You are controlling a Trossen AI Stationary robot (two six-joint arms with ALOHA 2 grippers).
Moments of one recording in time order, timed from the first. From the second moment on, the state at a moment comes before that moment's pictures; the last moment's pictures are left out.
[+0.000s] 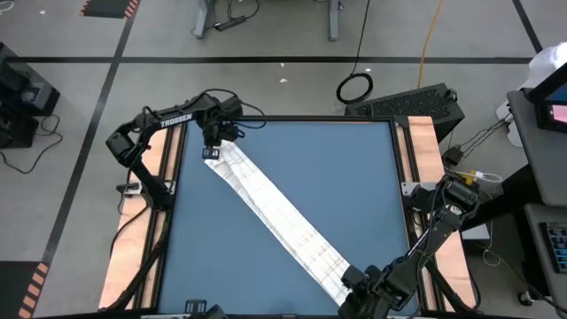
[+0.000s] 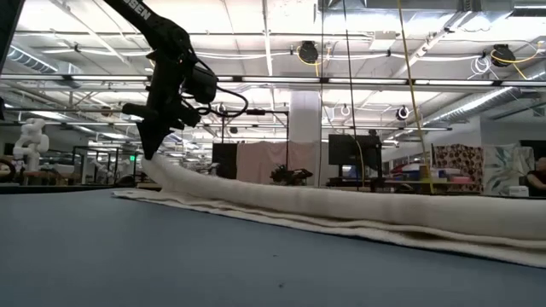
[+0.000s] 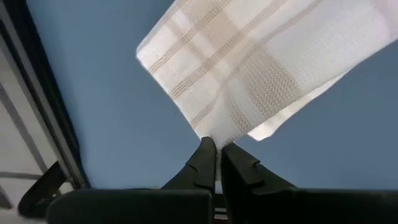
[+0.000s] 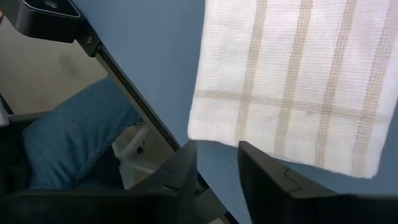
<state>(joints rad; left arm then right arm) 0.75 1.67 1.23 -1.18 -0.17 0.74 0.93 1.84 1.26 -0.61 0.16 1.71</state>
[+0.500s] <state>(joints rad) 0.75 1.67 1.23 -1.25 -0.15 0.76 0.93 1.84 1.26 -0.59 0.30 1.59</state>
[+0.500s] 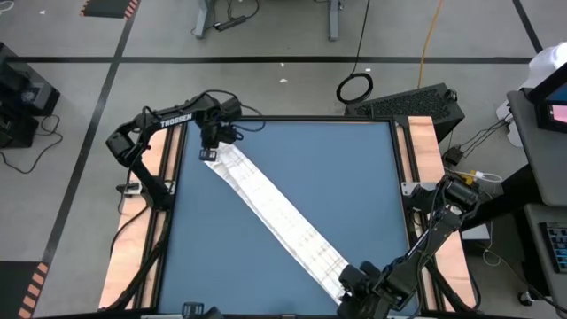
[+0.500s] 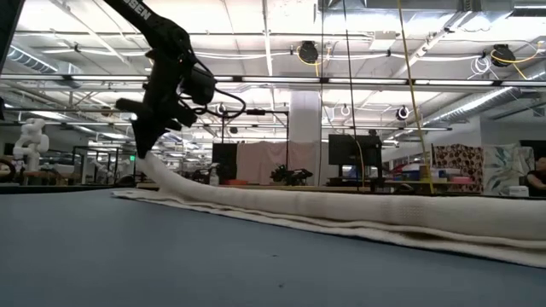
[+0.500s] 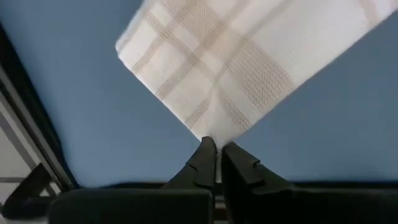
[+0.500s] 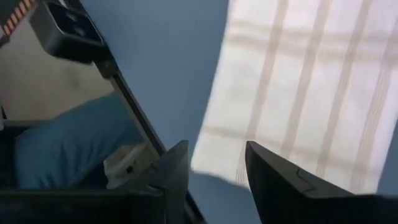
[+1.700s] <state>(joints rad) 0.75 1.67 1.23 -1.36 -0.12 0.61 0.95 1.84 1.26 -0.57 0.34 1.47</state>
